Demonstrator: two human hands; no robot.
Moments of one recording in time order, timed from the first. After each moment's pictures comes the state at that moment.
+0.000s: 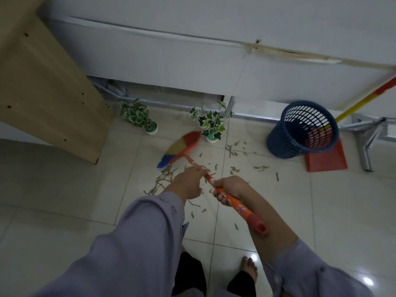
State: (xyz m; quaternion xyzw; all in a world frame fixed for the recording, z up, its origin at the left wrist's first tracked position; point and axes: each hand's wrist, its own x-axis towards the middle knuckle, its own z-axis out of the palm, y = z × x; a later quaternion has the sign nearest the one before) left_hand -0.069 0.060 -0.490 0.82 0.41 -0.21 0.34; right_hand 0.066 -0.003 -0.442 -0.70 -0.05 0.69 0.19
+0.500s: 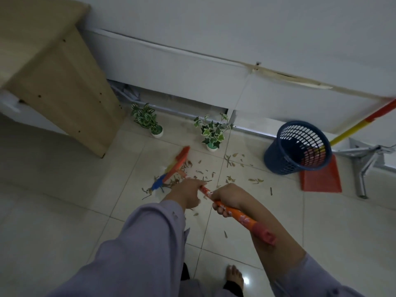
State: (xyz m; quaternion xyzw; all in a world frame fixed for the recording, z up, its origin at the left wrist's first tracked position) left_hand -0.055 -0.004 -0.453 0.77 0.48 -0.18 0.37; right_hand 0.086 -0.054 -0.376 -0.70 -0.19 0.69 0.09
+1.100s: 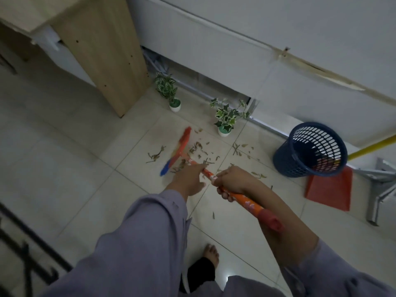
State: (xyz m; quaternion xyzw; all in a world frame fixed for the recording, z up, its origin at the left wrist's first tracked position) left_hand 0.000 -0.116 -0.470 0.69 0.62 -0.05 0.38; right_hand 0.150 -0.120 -0.364 -0.66 -0.38 0.64 0.00
